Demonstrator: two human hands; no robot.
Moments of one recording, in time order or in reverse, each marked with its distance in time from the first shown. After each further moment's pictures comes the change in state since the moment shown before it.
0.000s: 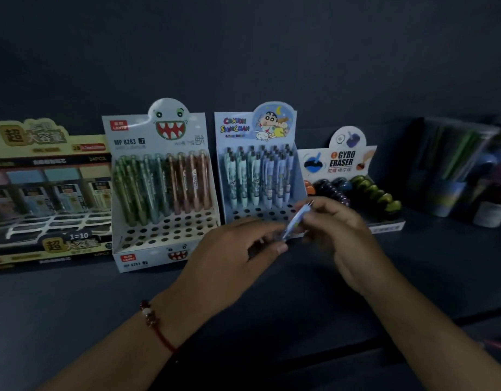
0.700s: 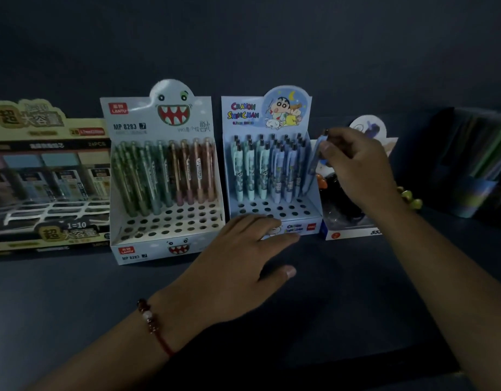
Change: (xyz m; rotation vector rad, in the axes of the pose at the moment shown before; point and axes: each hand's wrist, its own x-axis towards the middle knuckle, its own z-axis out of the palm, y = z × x) left_hand 0.003 -0.015 0.007 0.404 -0.276 0.074; right_hand 0.096 -0.021 -0.023 -0.632 0.168 -0.373
